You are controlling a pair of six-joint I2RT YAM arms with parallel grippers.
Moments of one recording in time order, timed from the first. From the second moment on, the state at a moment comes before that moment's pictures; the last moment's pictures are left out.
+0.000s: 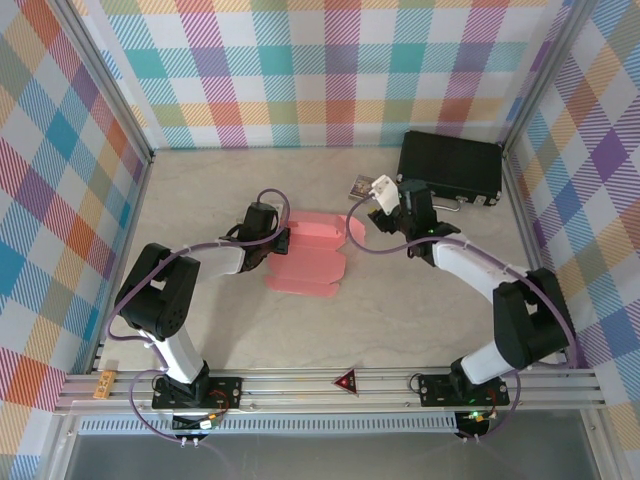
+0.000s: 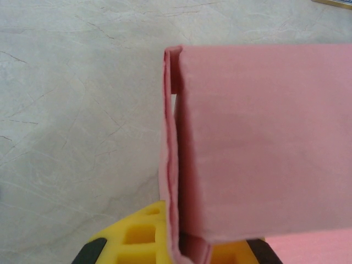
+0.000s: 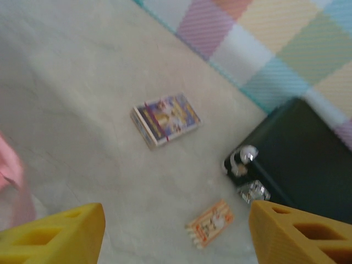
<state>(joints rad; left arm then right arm) -0.42 1.73 0.88 0.10 -0.02 -0.22 0.41 1.52 0.94 0.02 0.09 -0.45</state>
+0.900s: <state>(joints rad) -0.42 1.73 0.88 0.10 -0.02 -0.21 0.43 1.73 1.05 -0.14 -0.23 -0.46</state>
